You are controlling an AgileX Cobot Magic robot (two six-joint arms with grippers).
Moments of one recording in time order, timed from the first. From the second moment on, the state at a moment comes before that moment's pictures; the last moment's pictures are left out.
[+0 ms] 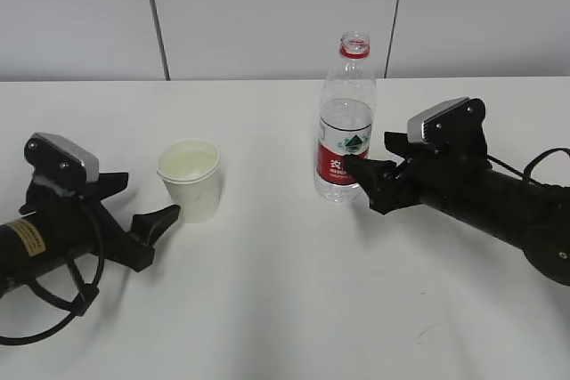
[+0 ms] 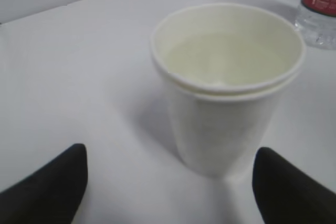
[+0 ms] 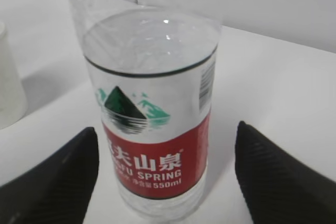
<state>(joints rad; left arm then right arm) -0.18 2.04 -0.50 0.43 -1.14 -0.02 0.18 2.04 -0.72 -0.47 -1.02 0.11</state>
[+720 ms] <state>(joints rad) -0.13 1.97 -0.46 0.31 -1.14 -0.02 0.10 2.04 -0.68 -0.36 -1.02 0.09</state>
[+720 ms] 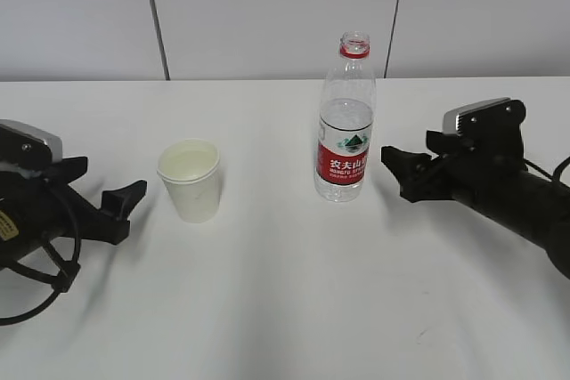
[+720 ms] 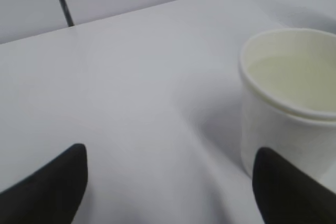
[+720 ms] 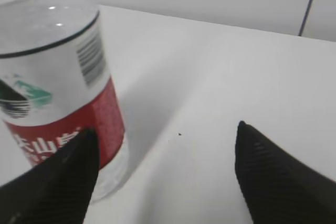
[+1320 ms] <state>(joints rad) 0.02 1.97 -0.46 0.20 -1.14 0.04 -0.14 2.04 -0.68 -0.27 -1.02 0.09</state>
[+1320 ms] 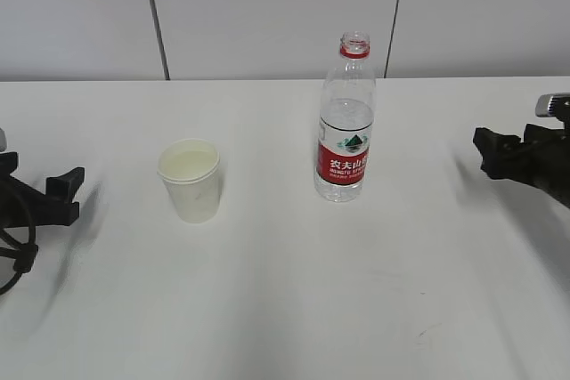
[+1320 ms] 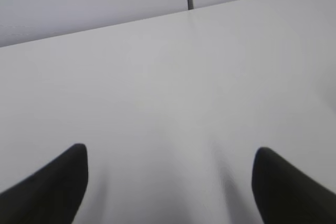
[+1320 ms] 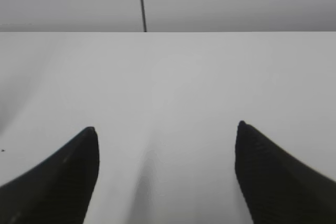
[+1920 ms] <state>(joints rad) 0.03 1.72 -0.66 0.07 -0.51 0.07 -0.17 1.91 -0.84 -0.31 -0.45 0.13</state>
